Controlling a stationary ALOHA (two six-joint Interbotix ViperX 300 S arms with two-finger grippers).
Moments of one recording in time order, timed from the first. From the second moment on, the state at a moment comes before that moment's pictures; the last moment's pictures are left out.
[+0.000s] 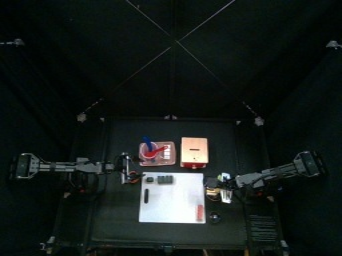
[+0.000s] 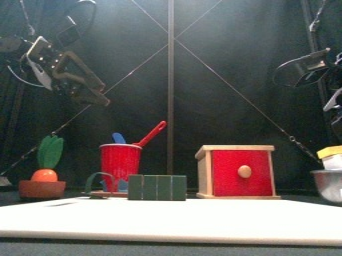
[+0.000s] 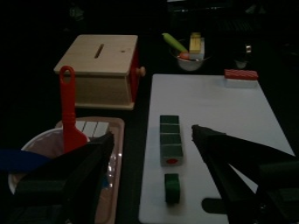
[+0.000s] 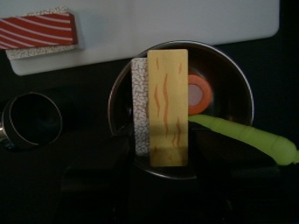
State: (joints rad) left arm 0.15 -0.62 1.15 0.07 -0.25 0.00; right arm 0.16 -0.56 1.11 0.02 0.66 0.31
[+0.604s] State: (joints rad) left arm 0.16 -0.62 1.15 0.07 -0.25 0.00; right arm 0.16 -0.55 1.10 0.03 0.66 0.31
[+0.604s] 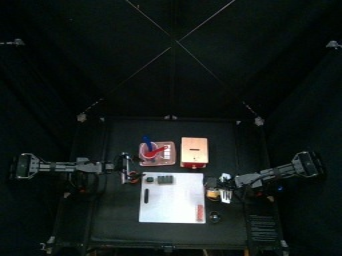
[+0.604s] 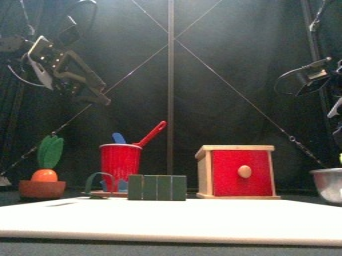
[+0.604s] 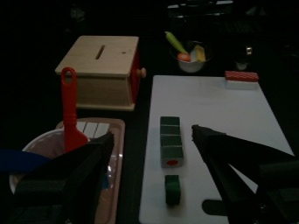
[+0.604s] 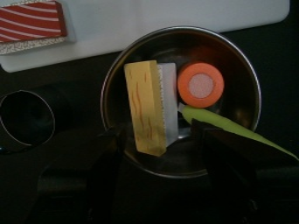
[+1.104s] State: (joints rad) left arm 0.16 -0.62 1.15 0.07 -0.25 0.00; right arm 0.15 -0.65 1.00 0.07 0.77 0.31
